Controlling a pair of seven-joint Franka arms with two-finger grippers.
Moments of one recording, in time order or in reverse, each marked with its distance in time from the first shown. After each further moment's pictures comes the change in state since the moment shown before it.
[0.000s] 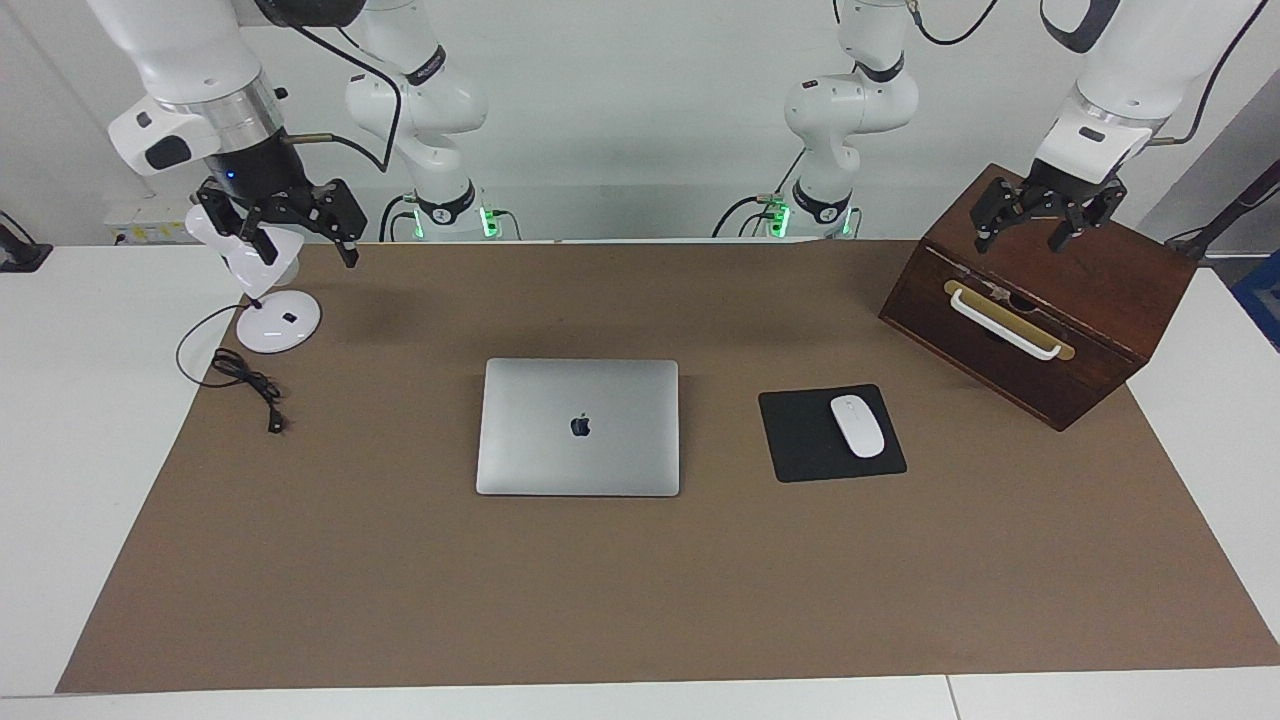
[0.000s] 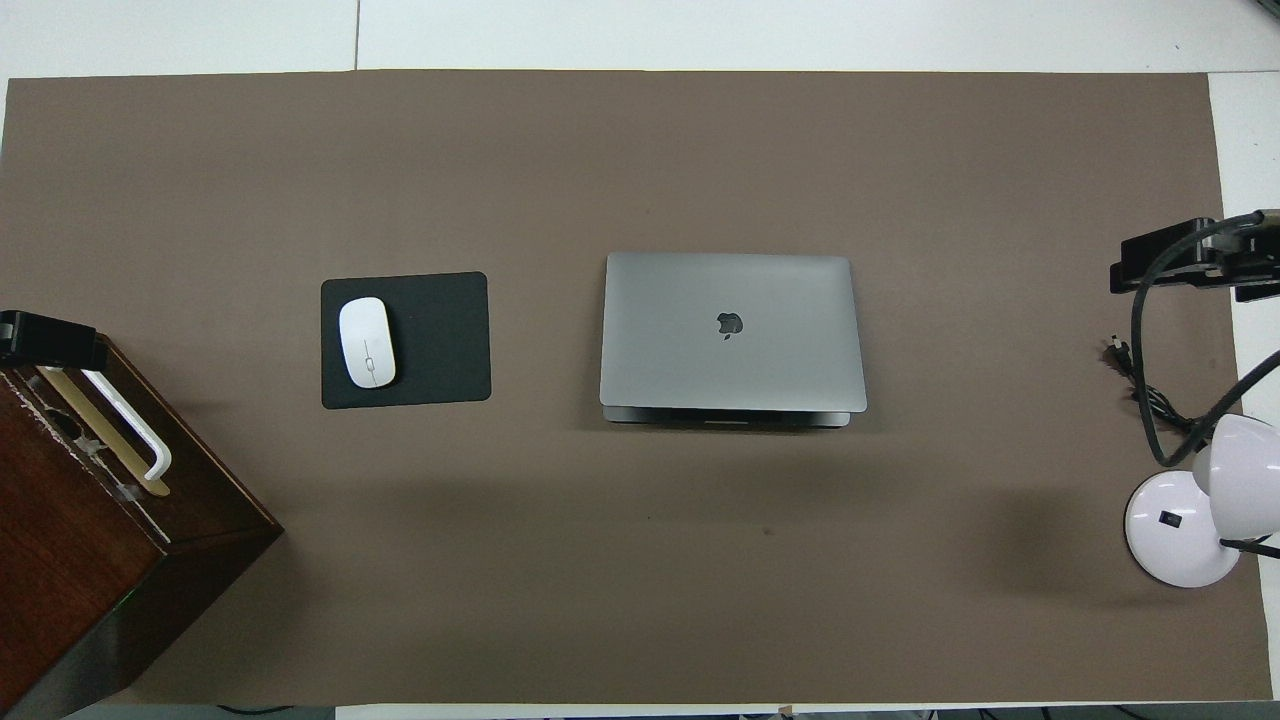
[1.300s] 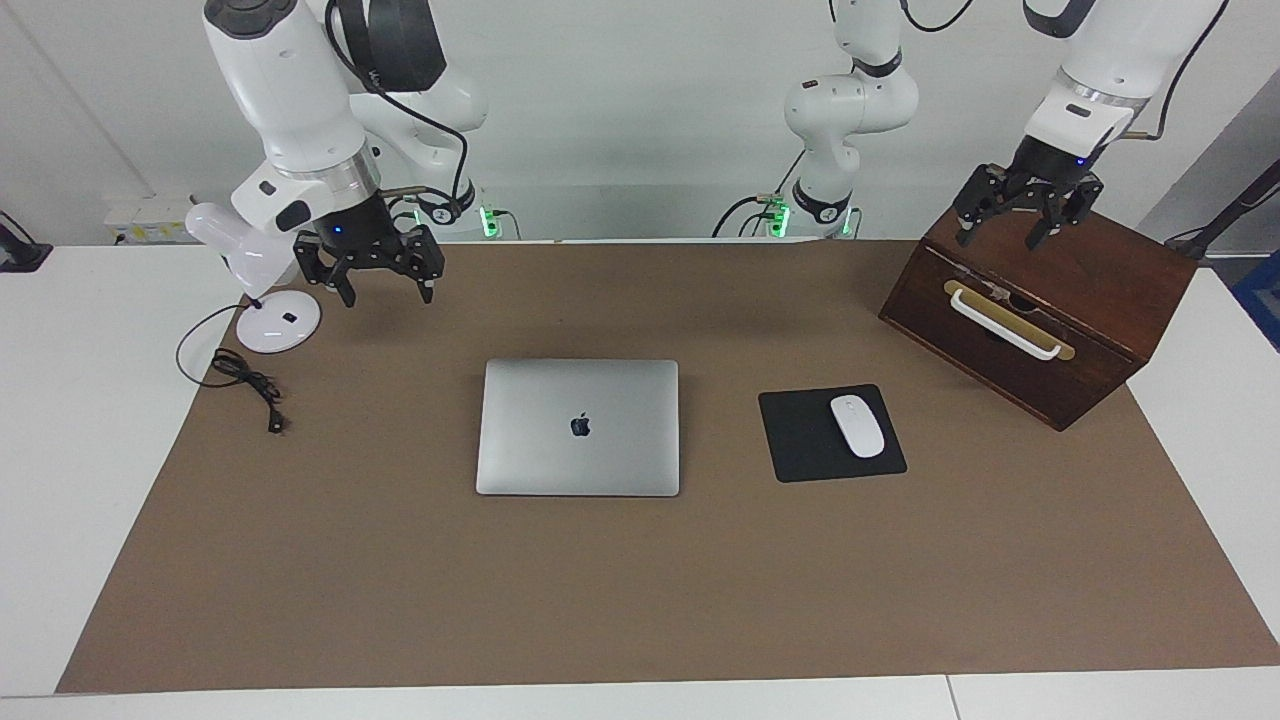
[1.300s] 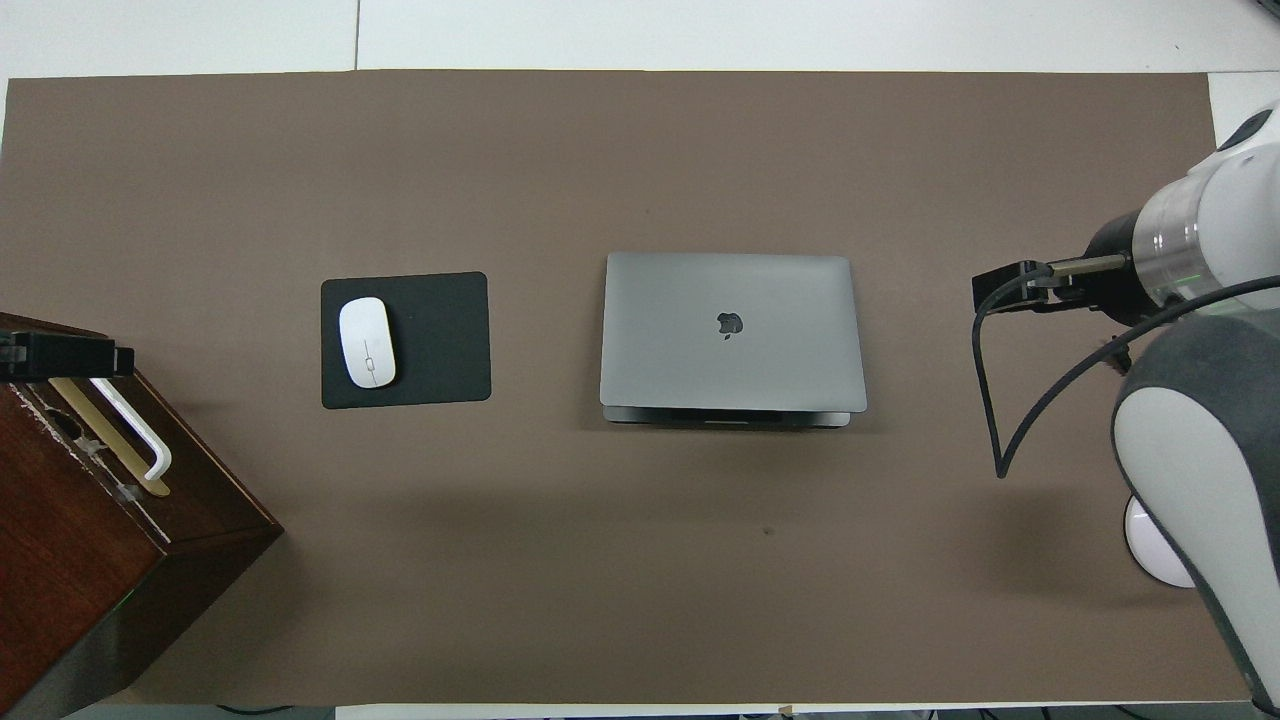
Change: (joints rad) left arm 0.000 -0.090 0.014 -0.139 -0.106 0.138 0.021; right arm 0.015 -0.027 0.105 -0.199 -0.011 0.195 0.001
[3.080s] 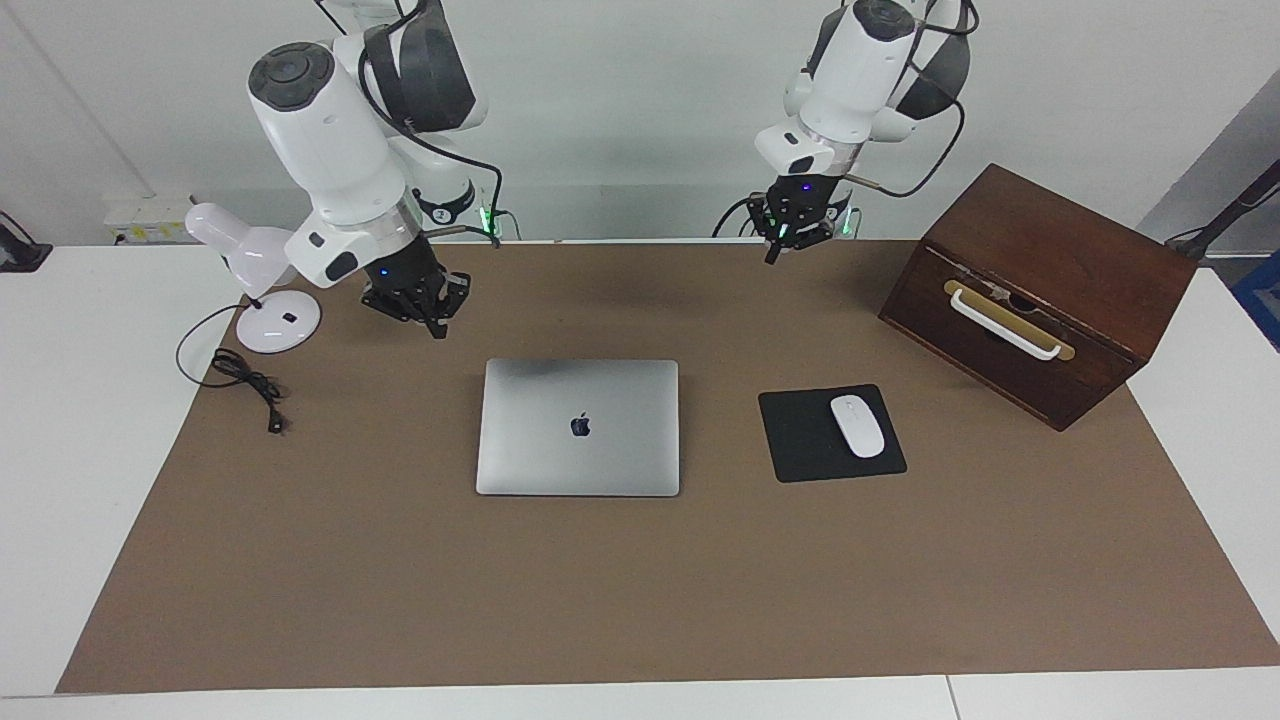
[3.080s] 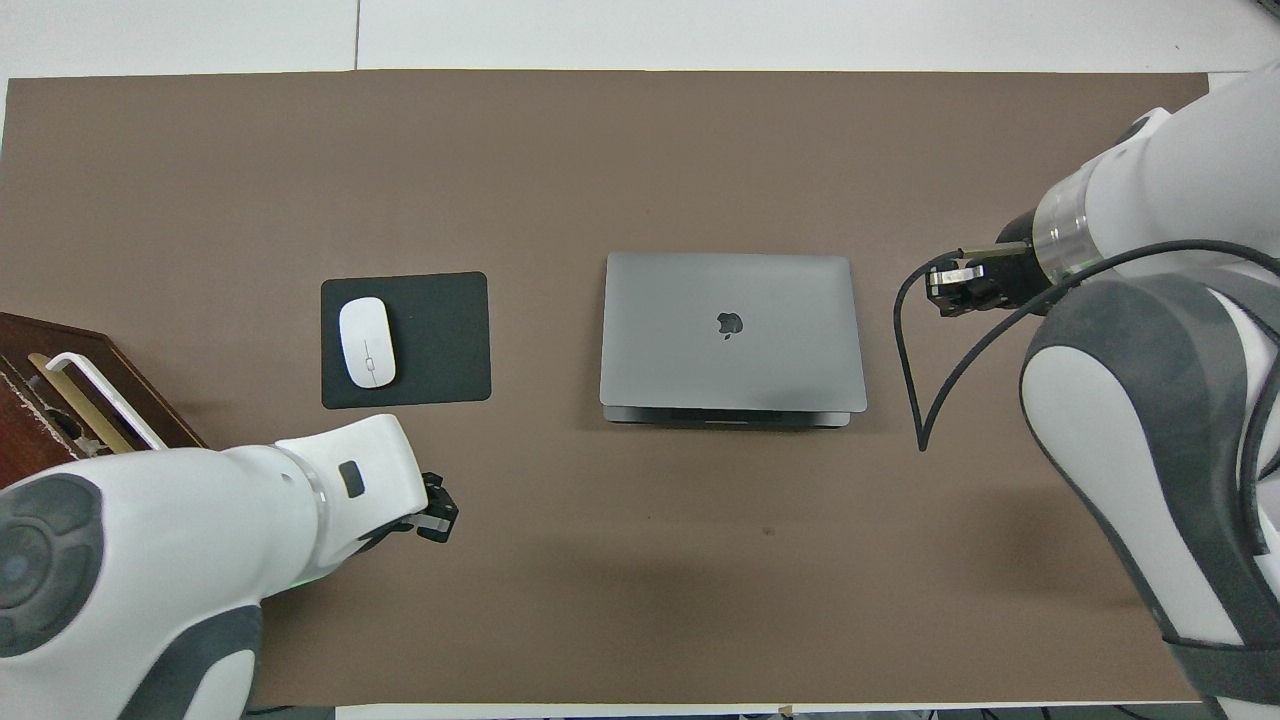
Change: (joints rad) left arm -0.471 -0.198 -0.002 -0.425 -0.083 0.240 -0.074; right arm 0.093 0.066 -0.047 -0.017 0.075 0.029 0.052
